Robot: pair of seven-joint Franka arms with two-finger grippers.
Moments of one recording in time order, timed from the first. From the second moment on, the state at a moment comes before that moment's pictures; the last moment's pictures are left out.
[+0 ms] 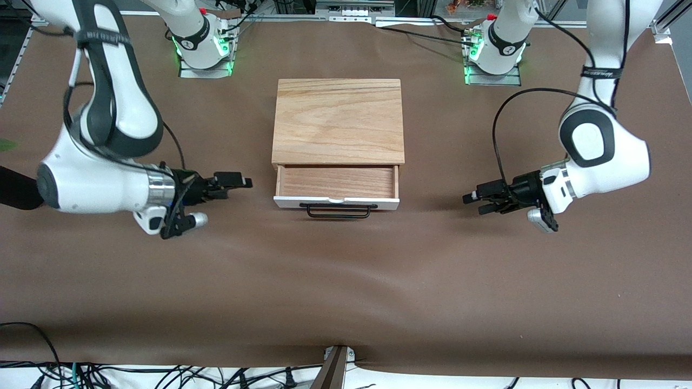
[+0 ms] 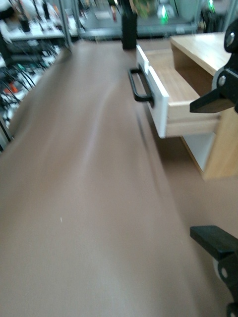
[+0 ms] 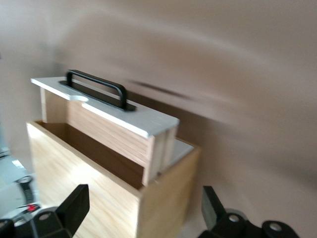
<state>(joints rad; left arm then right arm) -0.17 0.31 0.13 -1.94 -1.02 2.09 0.62 0.23 0.43 -0.04 -1.47 0.57 1.72 -0.16</state>
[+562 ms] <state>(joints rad) -0.13 0.10 0.03 -1.94 -0.39 2.04 0.14 0.15 0.11 0.03 -1.63 0.05 1.65 -0.13</state>
